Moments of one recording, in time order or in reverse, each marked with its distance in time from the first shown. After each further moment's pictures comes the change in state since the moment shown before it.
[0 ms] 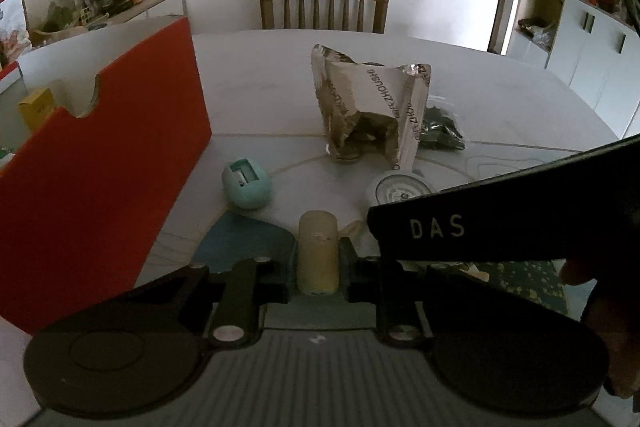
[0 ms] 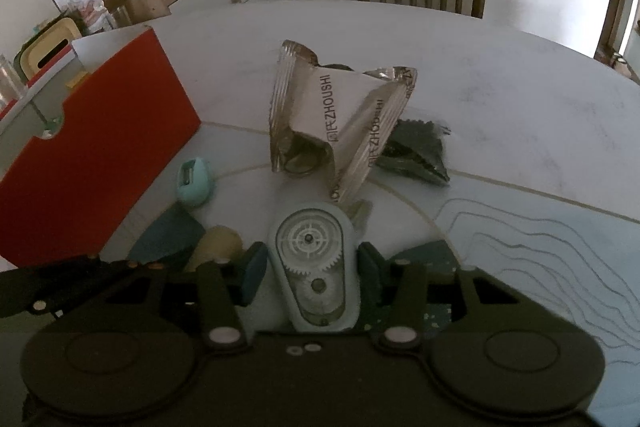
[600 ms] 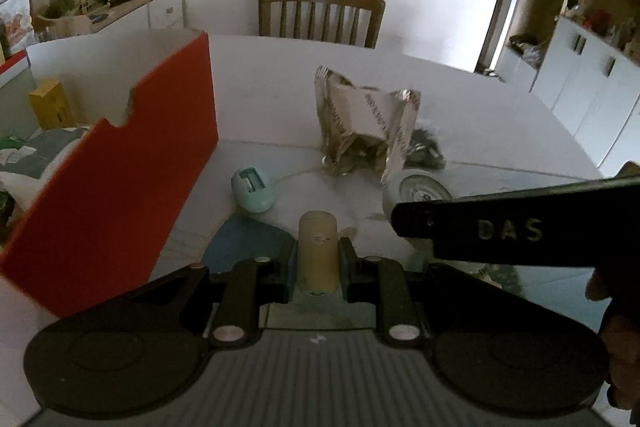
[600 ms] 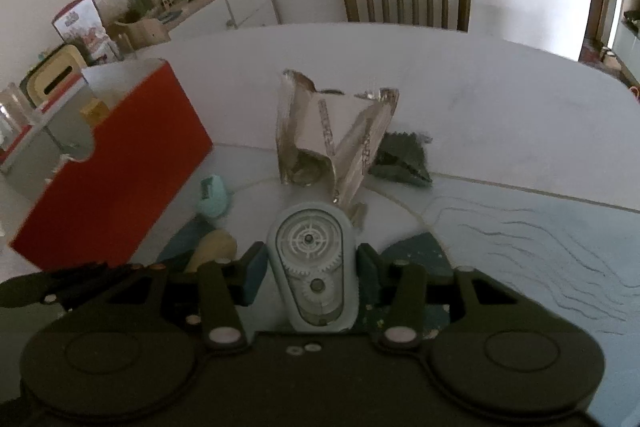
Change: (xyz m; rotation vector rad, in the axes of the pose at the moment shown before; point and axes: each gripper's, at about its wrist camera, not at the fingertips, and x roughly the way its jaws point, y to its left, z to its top) left arm -0.033 0.015 0.009 -0.065 0.000 -0.074; right arm -0.042 0.003 -0.004 0.053 -0.054 0.000
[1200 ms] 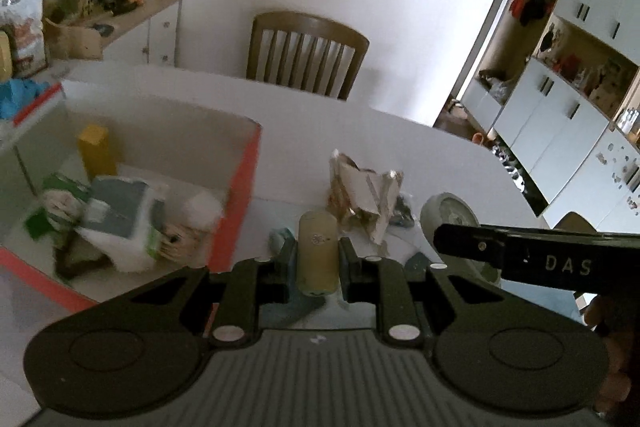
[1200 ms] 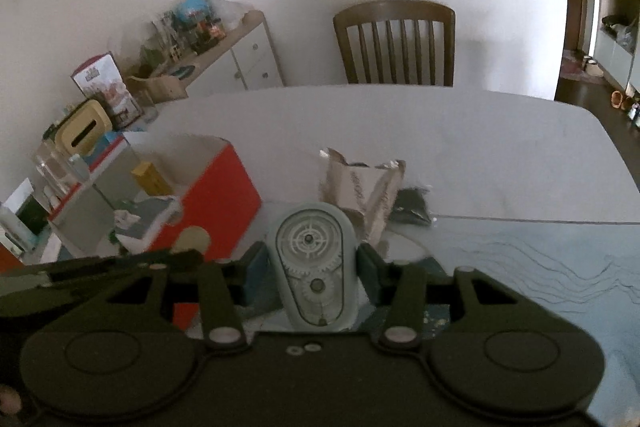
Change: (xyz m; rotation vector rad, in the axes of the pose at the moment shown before) left arm -0.090 0.069 0.054 -0.073 -0.033 -0.132; right arm -0.086 0.047 0.022 0.068 -0.109 -0.010
